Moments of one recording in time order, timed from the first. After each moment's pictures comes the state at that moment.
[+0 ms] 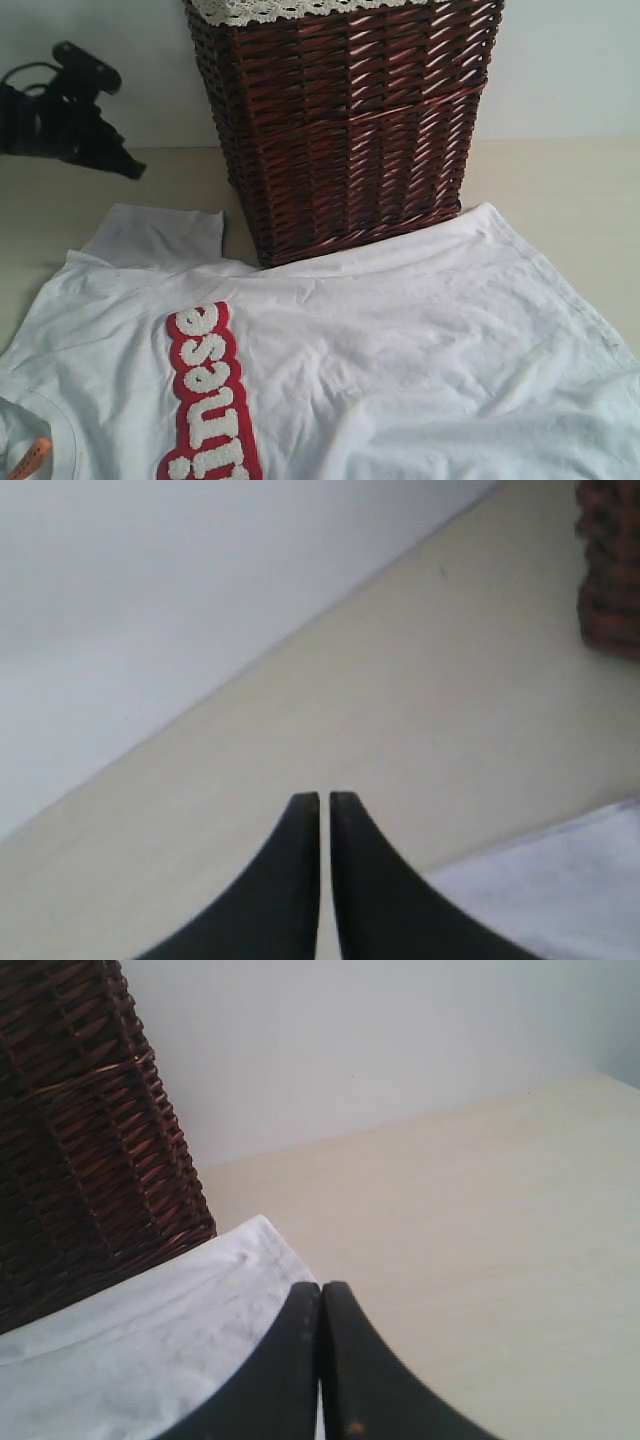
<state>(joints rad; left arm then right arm) -0.09 2.05 -1.36 -1.60 0.07 2.08 -0.08 0.01 0.00 0.06 0.27 0.17</state>
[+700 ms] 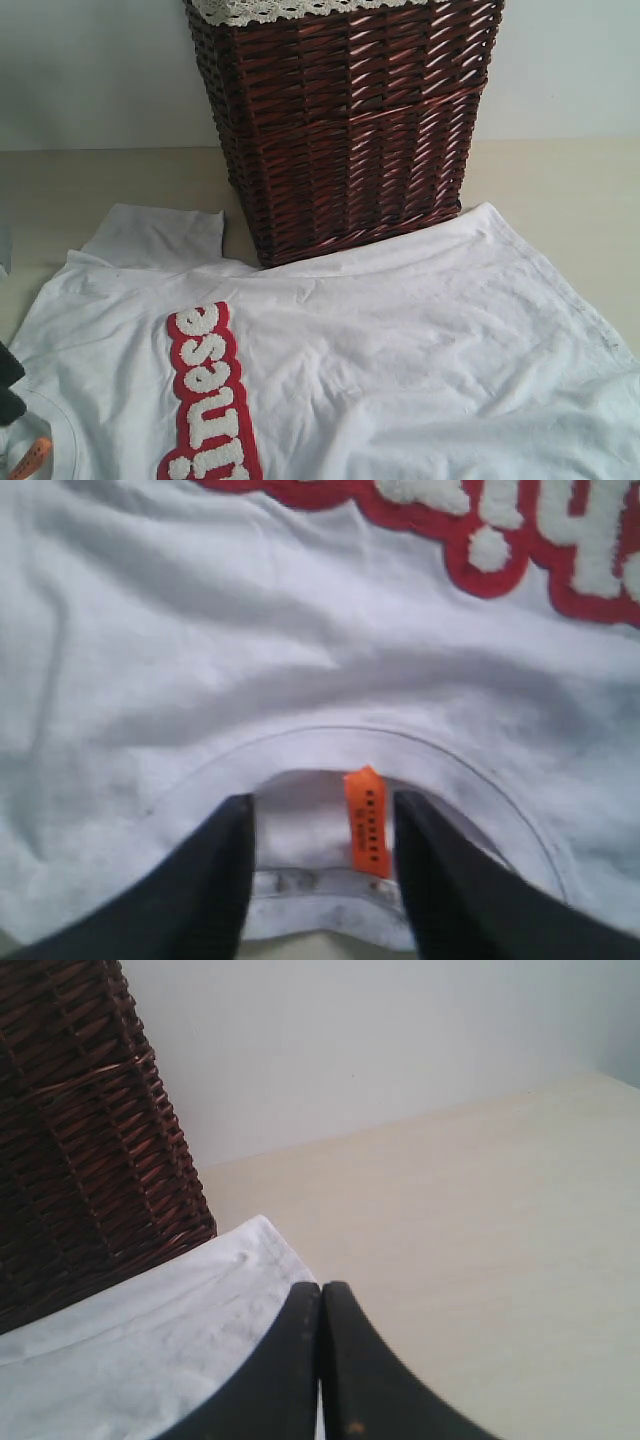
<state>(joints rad) 0.08 1.46 -0.70 -0.52 0.95 1.49 -0.08 0.01 0.00 0.06 0.27 0.17</state>
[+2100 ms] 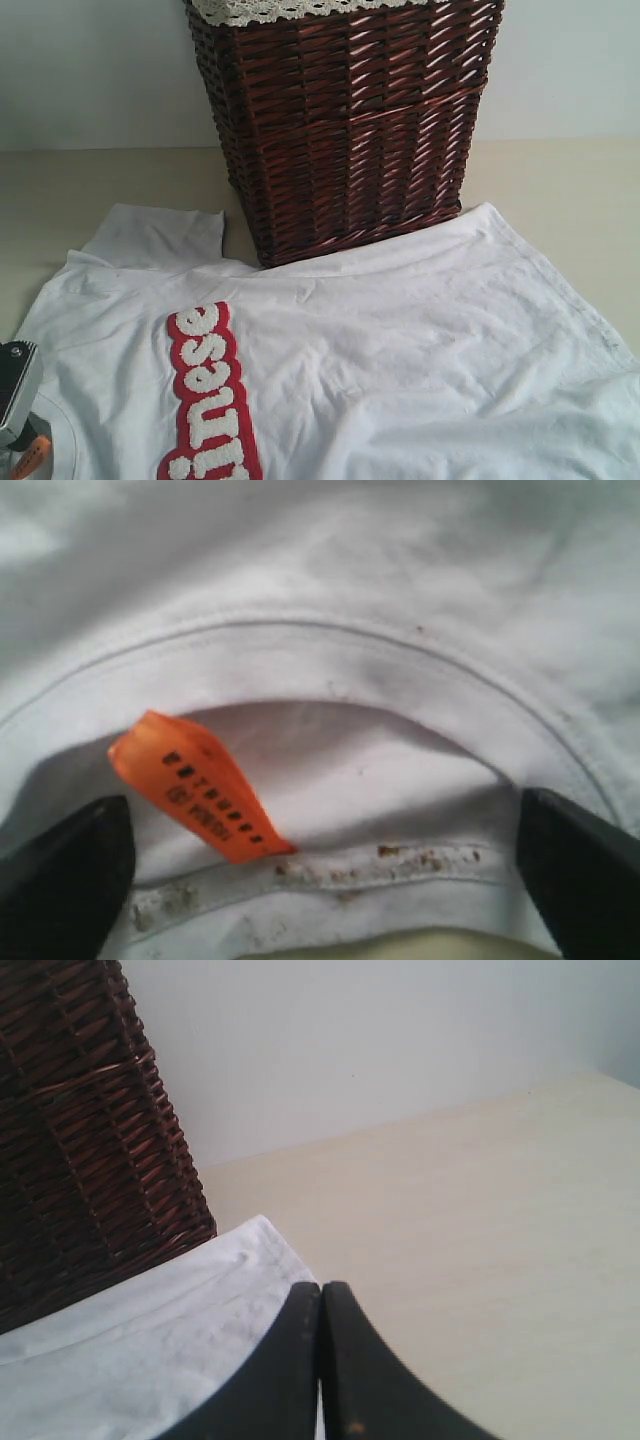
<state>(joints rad) 0.02 1.57 -0.46 -0.48 0.65 1.86 -0.08 0.01 0.00 0.06 0.27 0.17</state>
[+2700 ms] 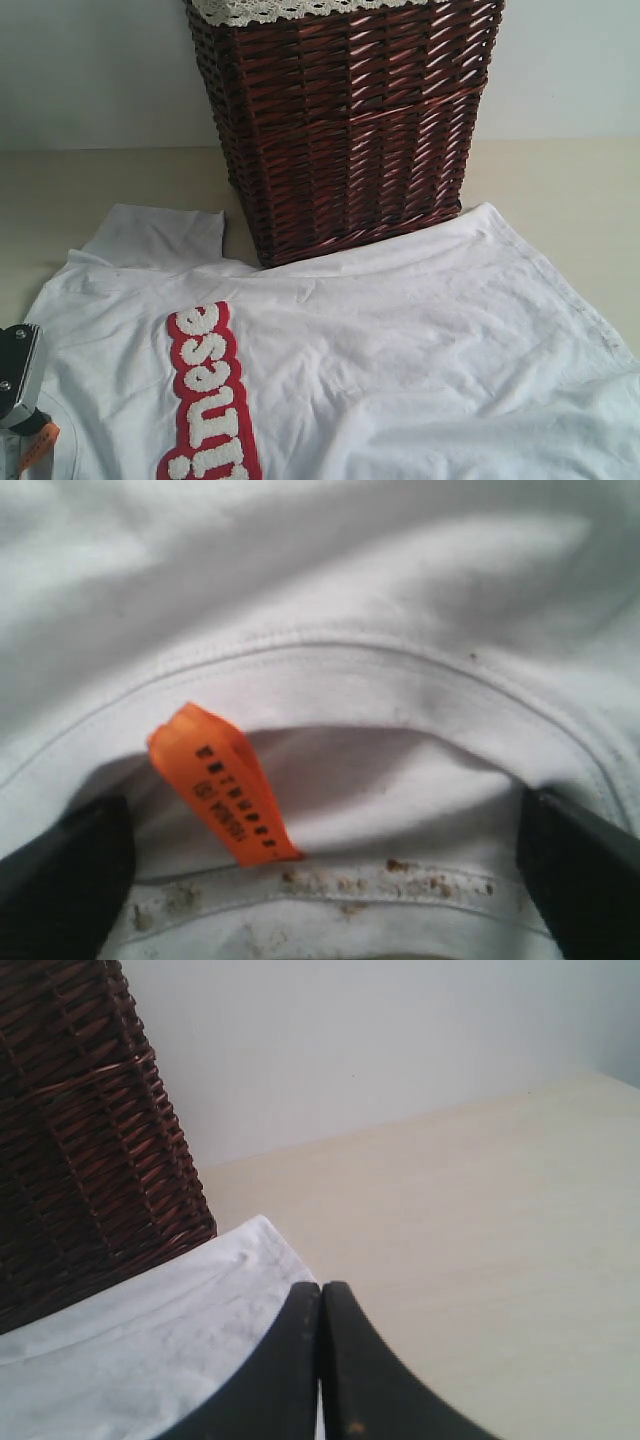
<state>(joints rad) 0.02 1.59 -0.46 -0.59 0.59 1.86 -0.08 0.01 0.00 0.06 0.27 0.17</state>
